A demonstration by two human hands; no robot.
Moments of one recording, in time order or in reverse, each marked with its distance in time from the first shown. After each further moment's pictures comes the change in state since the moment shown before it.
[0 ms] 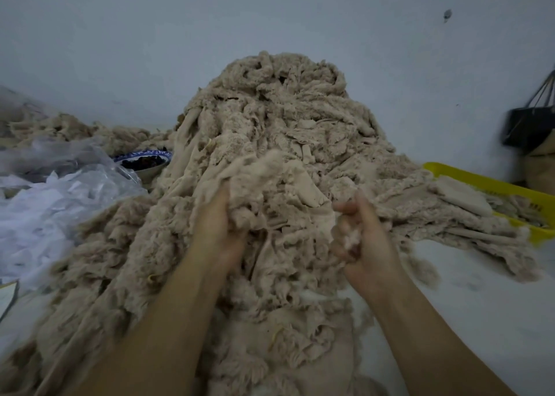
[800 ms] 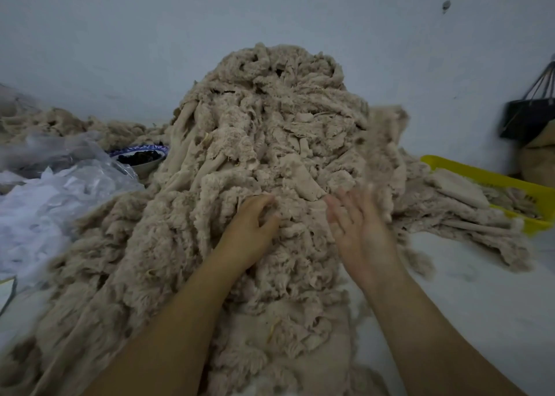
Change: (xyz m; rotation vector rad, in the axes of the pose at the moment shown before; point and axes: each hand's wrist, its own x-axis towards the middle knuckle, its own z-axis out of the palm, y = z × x) left_hand 0.010 -0.032 -0.016 1.379 -0.340 0.215; right_hand 0.003 0.001 0.000 0.087 0.108 -0.067
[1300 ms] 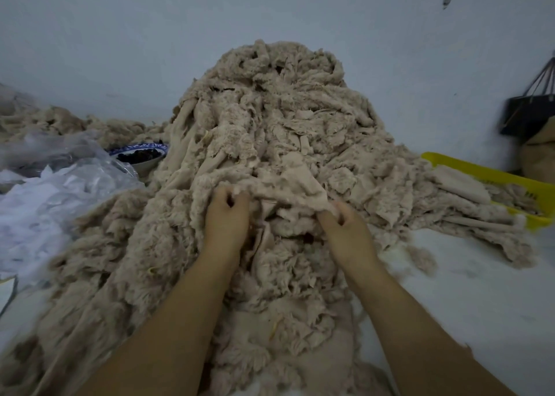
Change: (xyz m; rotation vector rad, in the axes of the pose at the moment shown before) left_hand 0.004 0.001 -0.008 -0.503 0.471 -0.223; right_hand 0.001 0.022 0.000 -0.942 -0.007 -0.161
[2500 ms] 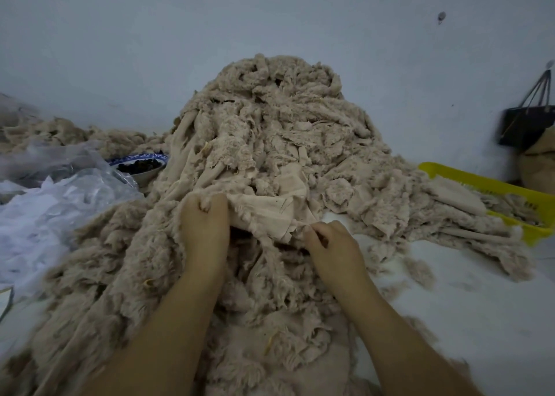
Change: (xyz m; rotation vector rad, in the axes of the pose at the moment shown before) left_hand -0.008 0.020 -0.012 -0.036 0.302 -0.004; right_hand -0.003 0.008 0.005 -0.470 0.008 -0.200
